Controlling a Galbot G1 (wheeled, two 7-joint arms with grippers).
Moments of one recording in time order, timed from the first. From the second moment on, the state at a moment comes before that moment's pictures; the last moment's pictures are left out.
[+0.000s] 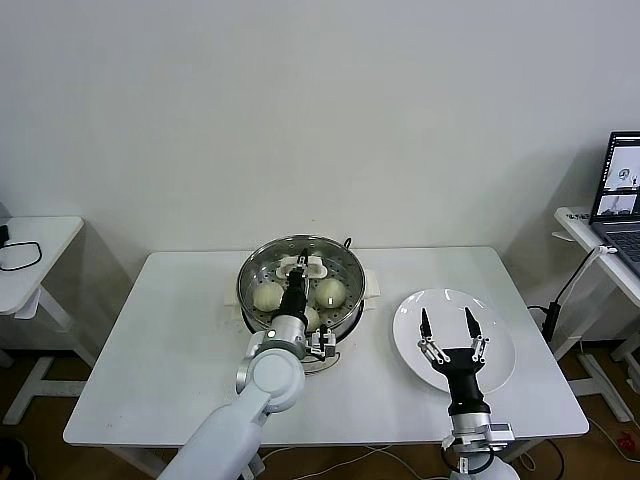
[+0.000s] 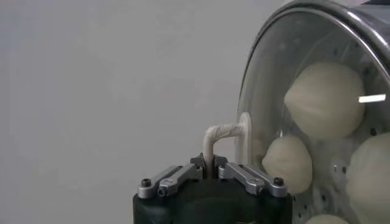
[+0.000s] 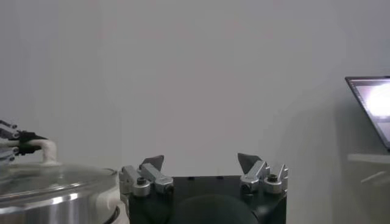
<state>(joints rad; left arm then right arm) 0.85 -1.34 0.10 -1.73 1.37 0.52 0.21 -1.46 1.34 0.50 1.83 0.22 0.42 0.07</state>
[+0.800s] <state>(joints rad) 0.94 -1.30 0.06 -1.83 1.38 0.49 0.21 -1.46 1.33 0.50 1.82 0.22 0.43 0.06</state>
